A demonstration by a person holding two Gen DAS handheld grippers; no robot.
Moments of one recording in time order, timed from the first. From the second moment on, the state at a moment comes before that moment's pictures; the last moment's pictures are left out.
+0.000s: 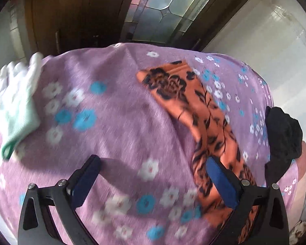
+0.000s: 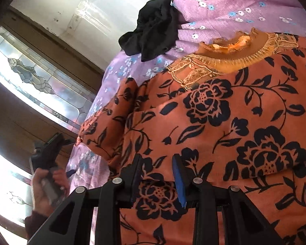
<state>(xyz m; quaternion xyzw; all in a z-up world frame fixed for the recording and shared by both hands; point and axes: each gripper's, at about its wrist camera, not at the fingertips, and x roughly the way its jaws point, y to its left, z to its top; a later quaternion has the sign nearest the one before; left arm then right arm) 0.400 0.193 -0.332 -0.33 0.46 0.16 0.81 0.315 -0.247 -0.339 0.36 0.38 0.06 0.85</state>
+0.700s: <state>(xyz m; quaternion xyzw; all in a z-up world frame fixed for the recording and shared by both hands) 0.452 0.158 -0.297 -0.26 0.42 0.11 0.86 0.307 -0.286 -0.337 0.41 0.35 0.01 0.84</state>
